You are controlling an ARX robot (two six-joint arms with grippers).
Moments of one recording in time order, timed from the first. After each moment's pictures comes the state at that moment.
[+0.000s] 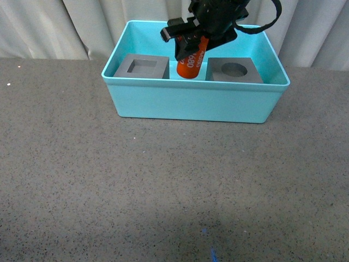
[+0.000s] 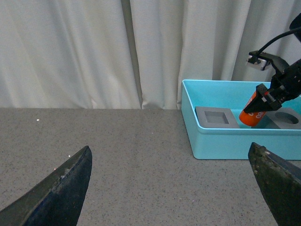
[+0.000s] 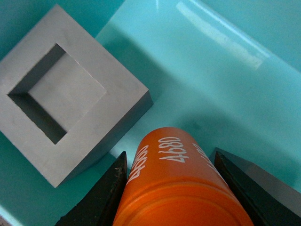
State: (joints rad) left arm 0.00 0.00 0.02 0.00 0.00 0.00; right arm 0.39 2.46 2.07 -0.59 -0.20 -0.21
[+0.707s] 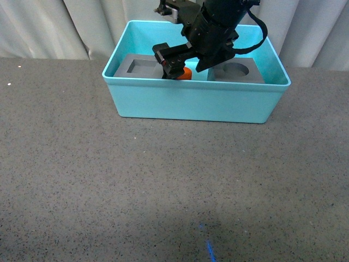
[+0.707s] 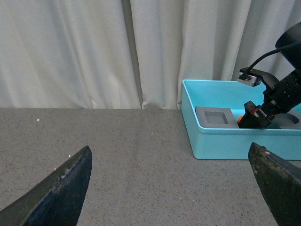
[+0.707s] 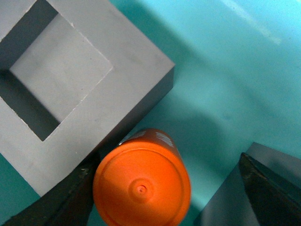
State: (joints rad) left arm 0.00 0.00 0.02 0.00 0.00 0.00; right arm 0.40 2.52 2.09 -0.63 -0.20 -0.20
